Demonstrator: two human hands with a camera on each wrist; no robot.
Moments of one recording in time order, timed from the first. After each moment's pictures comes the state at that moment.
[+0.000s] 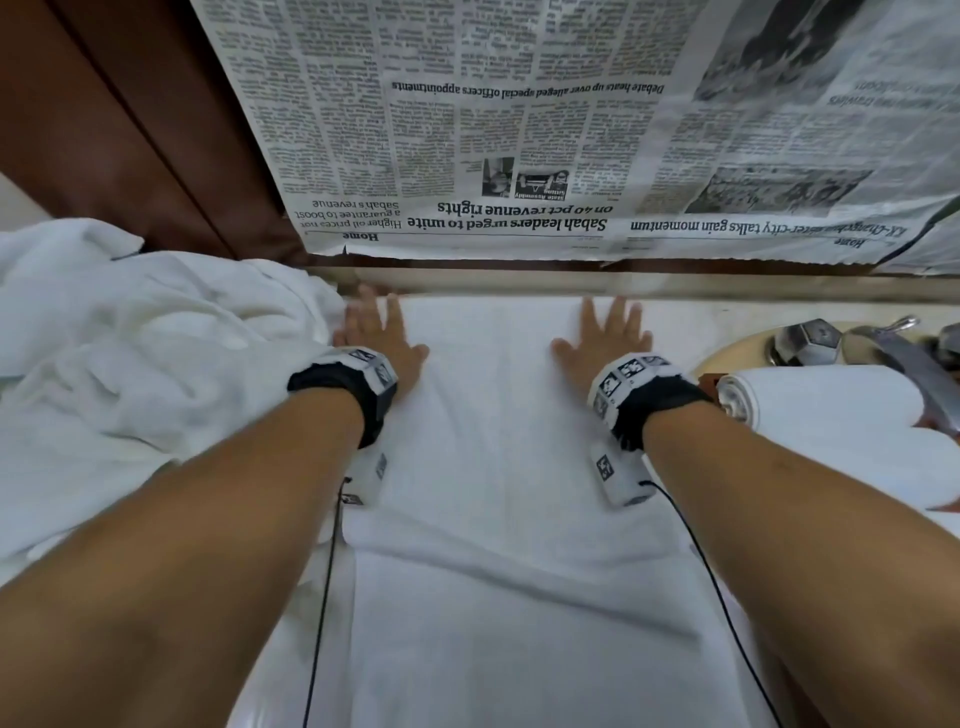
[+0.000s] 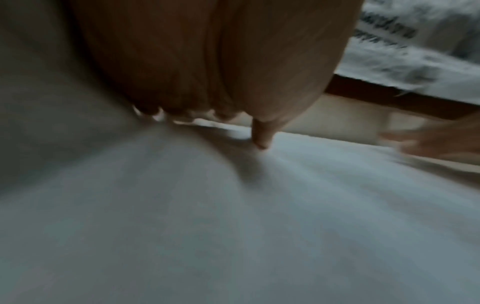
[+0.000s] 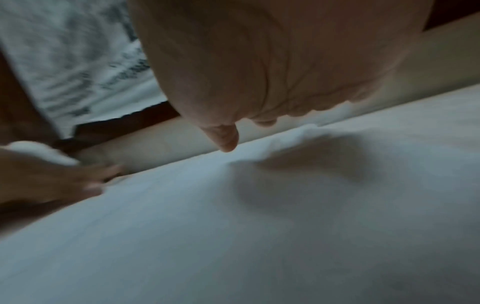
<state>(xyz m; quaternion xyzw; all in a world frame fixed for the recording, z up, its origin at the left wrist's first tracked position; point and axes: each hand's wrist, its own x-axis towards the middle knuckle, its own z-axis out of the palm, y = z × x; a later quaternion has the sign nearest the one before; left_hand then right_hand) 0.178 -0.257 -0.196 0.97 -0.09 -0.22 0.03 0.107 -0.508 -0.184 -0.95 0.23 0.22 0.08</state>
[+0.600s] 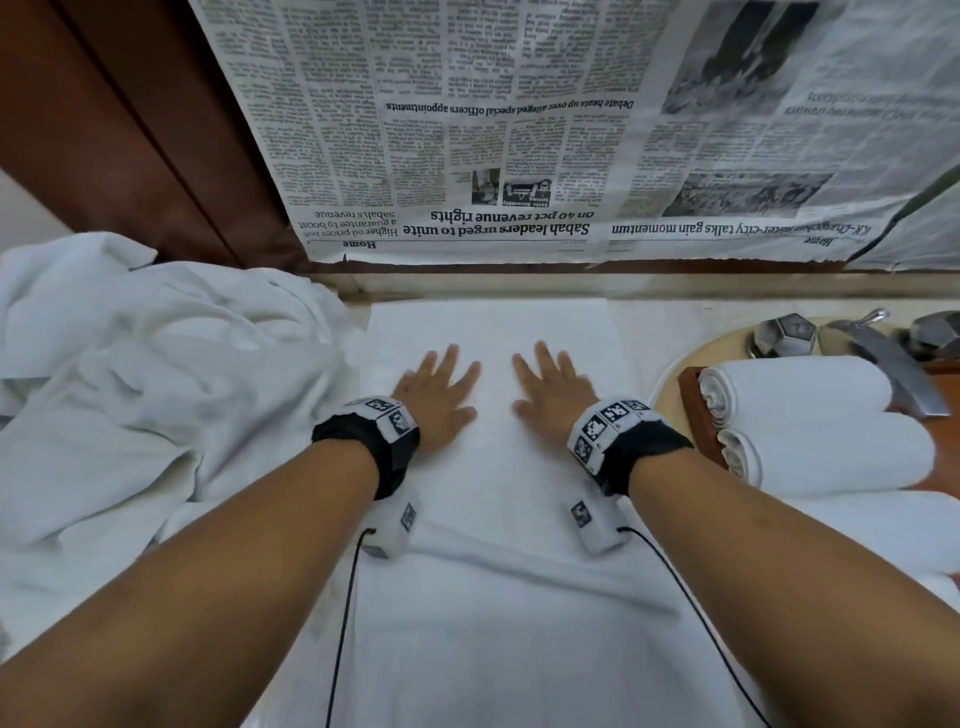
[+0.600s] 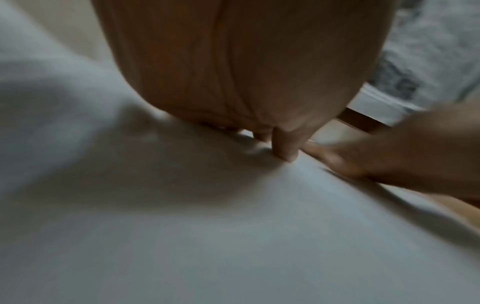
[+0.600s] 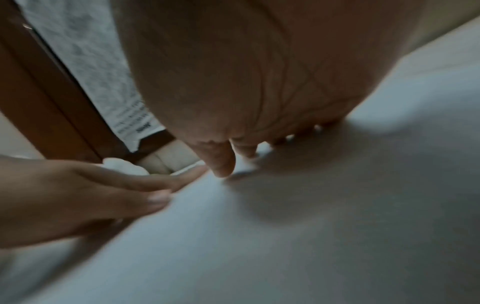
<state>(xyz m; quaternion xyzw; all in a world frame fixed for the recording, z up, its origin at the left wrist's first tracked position) 0.118 -0.279 -0.206 0.91 -0.29 -0.28 0.00 0.062 -0.473 -0.190 -0.95 0.05 0.29 0.10</state>
